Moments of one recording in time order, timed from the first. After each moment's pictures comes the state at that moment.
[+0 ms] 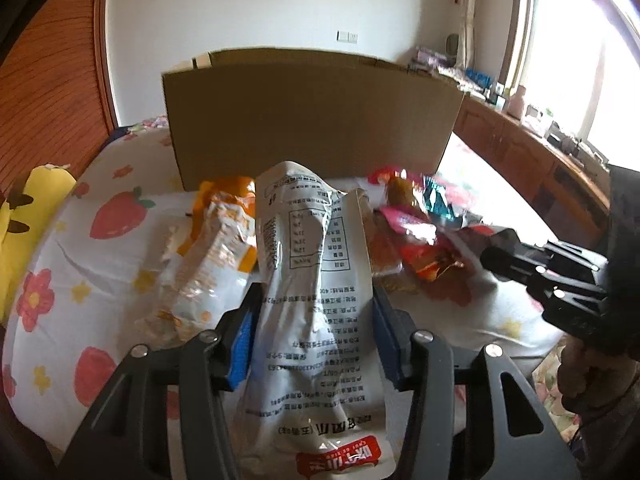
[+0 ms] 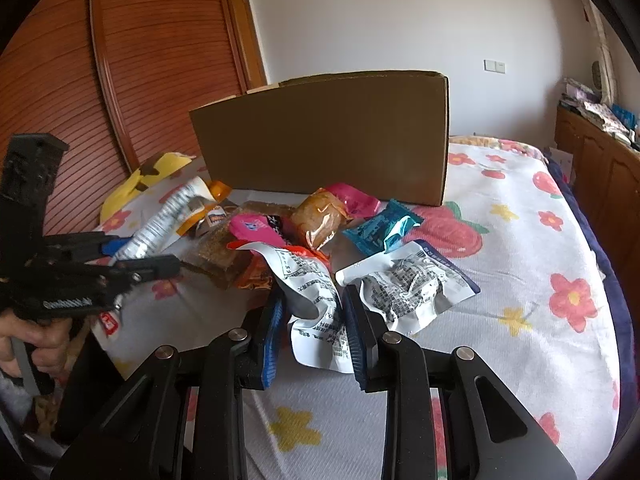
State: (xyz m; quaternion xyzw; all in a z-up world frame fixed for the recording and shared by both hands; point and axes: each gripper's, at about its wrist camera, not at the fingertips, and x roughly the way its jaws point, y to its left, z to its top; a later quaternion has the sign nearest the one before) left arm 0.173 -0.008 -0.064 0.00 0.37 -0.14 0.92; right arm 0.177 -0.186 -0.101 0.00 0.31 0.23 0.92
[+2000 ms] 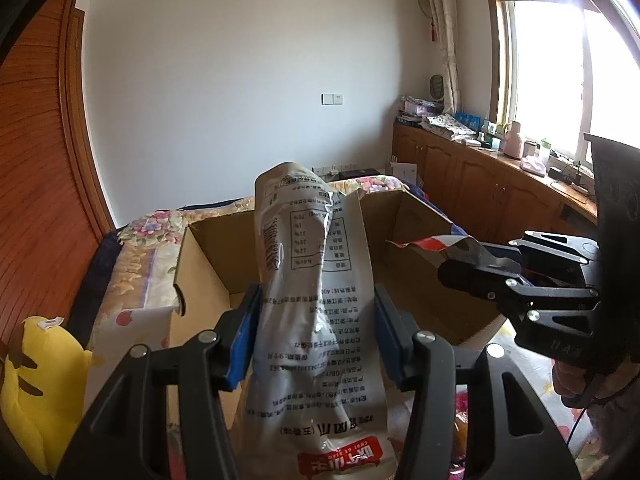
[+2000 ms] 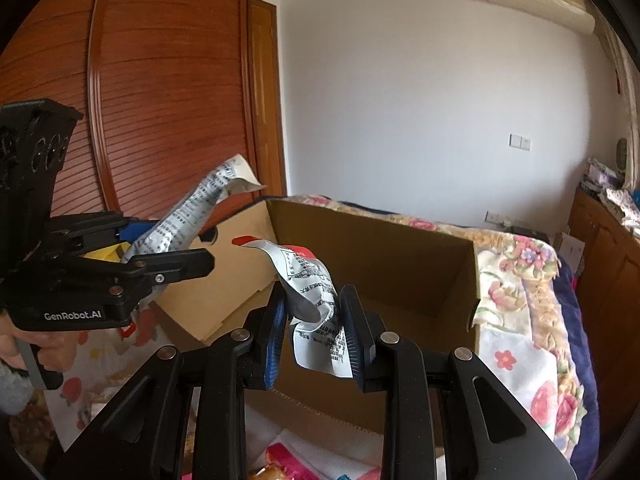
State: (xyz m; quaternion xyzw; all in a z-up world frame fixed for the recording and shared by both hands) left arm 0.350 -0.007 0.042 0.05 0.27 -0.16 0.95; right arm 0.336 -0.149 0.007 -0.06 0.22 0.25 0.94
